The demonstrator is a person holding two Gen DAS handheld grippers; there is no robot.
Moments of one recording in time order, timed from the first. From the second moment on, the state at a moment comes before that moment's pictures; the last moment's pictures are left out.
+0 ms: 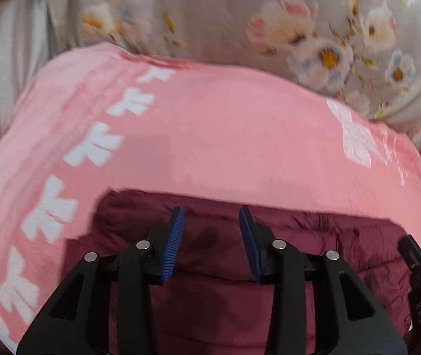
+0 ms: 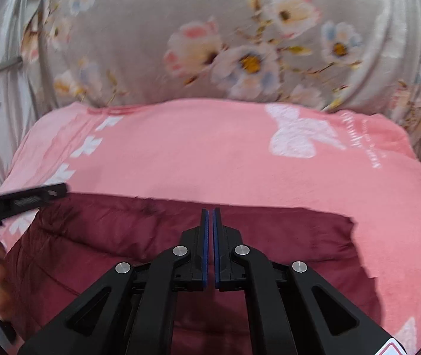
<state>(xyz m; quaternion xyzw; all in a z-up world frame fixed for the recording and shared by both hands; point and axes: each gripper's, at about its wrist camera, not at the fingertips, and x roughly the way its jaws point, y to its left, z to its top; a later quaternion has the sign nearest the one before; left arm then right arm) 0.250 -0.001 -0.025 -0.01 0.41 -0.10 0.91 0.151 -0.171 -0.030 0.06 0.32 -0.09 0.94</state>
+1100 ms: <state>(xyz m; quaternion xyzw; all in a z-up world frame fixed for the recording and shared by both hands) 0.266 -0.042 -0.103 0.05 0.41 -0.07 0.91 0.210 -0.159 -0.118 0.06 0.42 -0.10 0.90</state>
